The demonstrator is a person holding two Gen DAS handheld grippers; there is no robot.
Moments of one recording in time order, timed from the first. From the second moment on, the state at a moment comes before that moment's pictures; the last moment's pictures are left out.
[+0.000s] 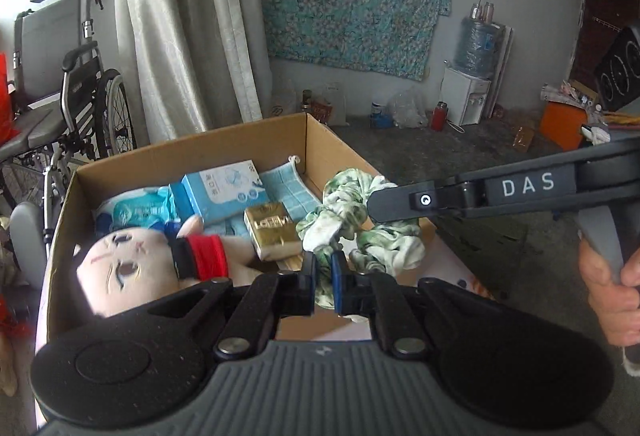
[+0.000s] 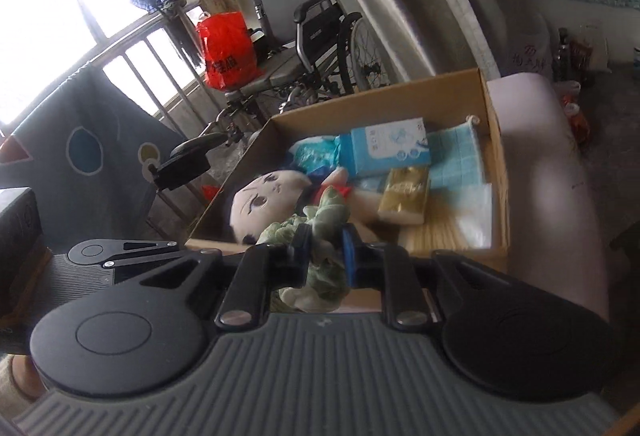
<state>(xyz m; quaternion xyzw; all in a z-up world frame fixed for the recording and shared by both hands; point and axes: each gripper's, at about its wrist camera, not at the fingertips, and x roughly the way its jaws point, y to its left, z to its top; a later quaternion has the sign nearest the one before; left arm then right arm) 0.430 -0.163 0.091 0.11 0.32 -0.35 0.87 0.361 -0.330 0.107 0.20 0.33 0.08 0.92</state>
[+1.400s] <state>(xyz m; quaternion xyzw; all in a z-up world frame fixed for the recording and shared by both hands) 0.327 -0.094 -0.019 0.15 0.42 -0.37 0.81 0.293 -0.297 0.026 0.15 0.50 0.15 0.84</state>
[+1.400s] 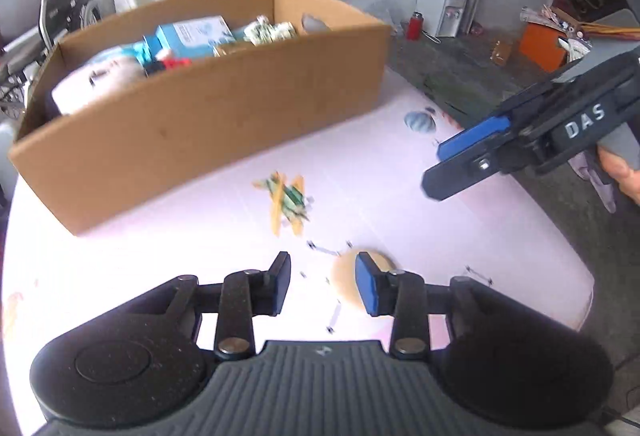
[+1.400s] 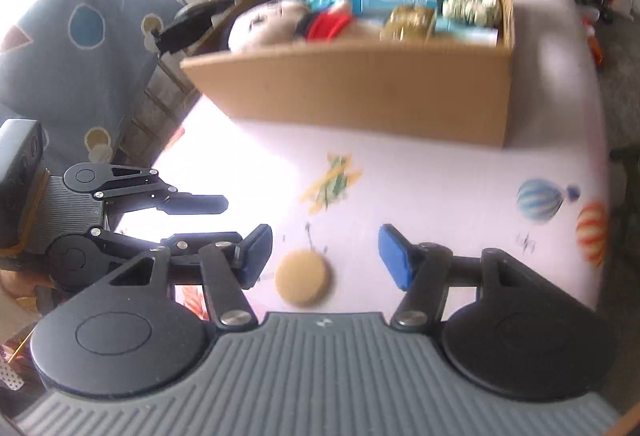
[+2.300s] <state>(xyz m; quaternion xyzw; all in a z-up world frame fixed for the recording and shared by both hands) 0.302 -0.117 -0.071 0.14 0.35 -0.37 0.85 0.274 -0.311 -0.050 0.30 0.50 0.11 0.81</state>
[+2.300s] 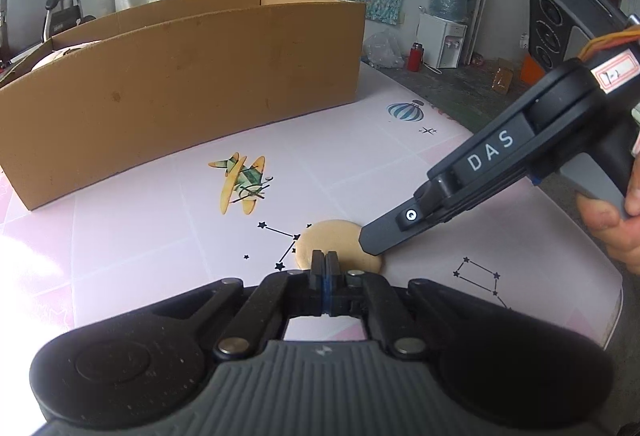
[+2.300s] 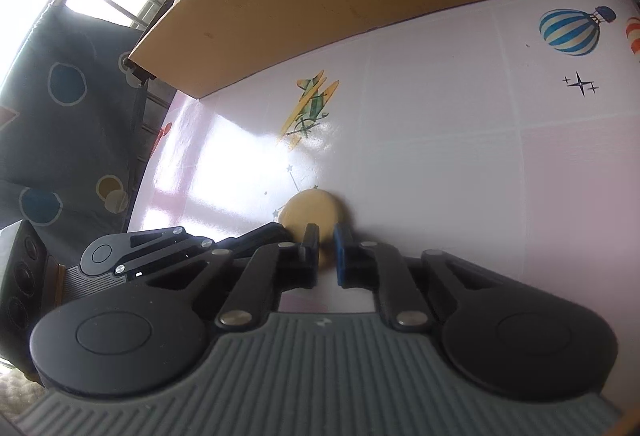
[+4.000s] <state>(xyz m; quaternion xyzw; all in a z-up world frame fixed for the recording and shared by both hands) 0.589 -0.217 0.007 0.05 0.43 -0.36 0.83 0.473 -0.411 0.064 0.29 0.37 0.06 0.88</state>
